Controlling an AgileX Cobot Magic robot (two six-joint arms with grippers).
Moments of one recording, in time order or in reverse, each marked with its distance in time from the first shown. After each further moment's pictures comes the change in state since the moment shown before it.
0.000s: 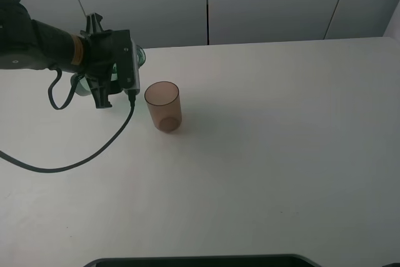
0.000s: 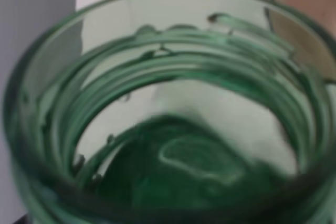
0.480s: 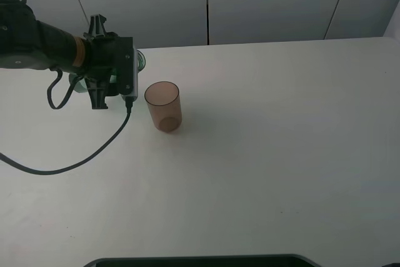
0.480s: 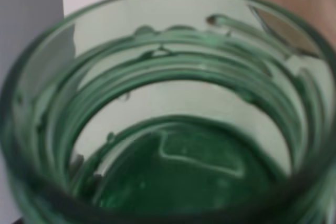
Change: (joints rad) left arm -0.016 0.008 -0.017 0.069 0.041 0.020; right arm 0.000 0.000 0.000 0.000 0.000 0.000
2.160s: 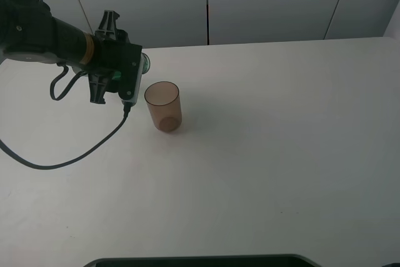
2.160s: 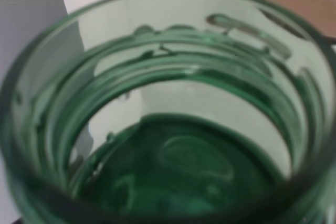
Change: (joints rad) left arm -0.028 0.036 -0.049 0.189 0.055 0.007; right arm 0.000 0.000 0.000 0.000 0.000 0.000
